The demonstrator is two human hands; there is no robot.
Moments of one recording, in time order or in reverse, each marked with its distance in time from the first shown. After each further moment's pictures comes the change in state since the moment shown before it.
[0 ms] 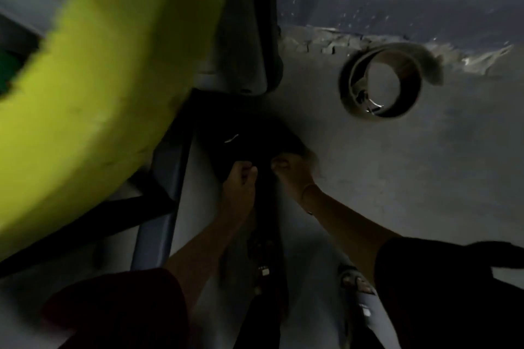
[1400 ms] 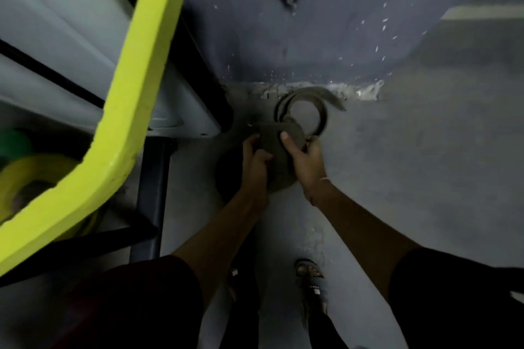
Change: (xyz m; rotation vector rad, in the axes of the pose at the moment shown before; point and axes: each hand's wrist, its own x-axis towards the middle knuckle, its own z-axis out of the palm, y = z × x) left_hand -0.163 0.268 0.073 -0.639 -0.181 -0.091; right_hand -0.184 -0.088 -0.220 0.686 0.328 -0.167
